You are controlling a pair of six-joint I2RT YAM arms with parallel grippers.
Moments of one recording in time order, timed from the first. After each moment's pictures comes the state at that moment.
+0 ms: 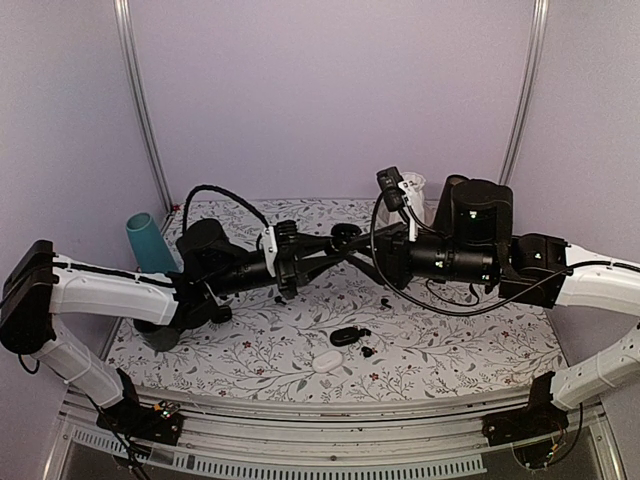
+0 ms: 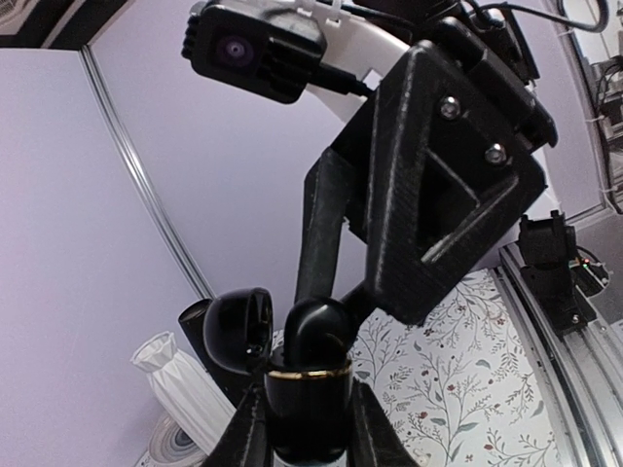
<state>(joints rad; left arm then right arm) -0.94 1.48 0.77 0.91 0.42 0.36 1.11 1.22 1.09 -0.10 -0.01 0.38</state>
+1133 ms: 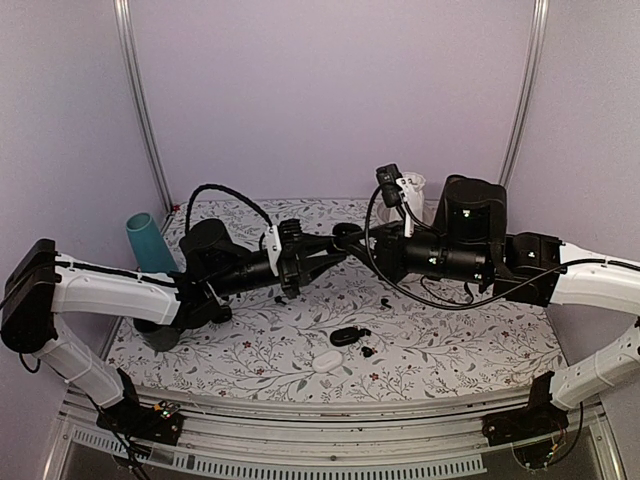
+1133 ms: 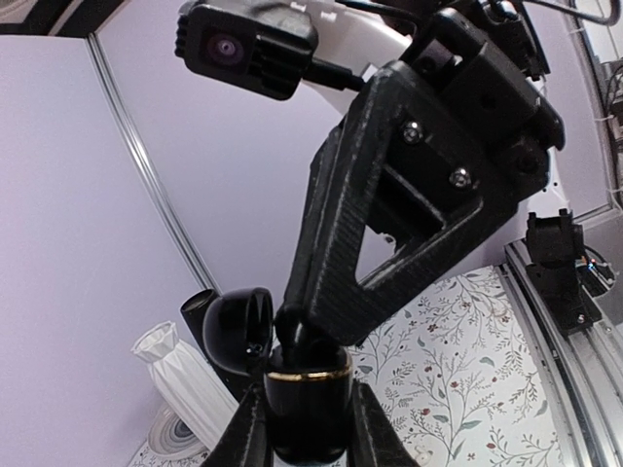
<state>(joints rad) -0.94 1.50 0.78 0.90 0.40 0.36 1.11 1.25 1.10 -0.08 0.04 0.41</state>
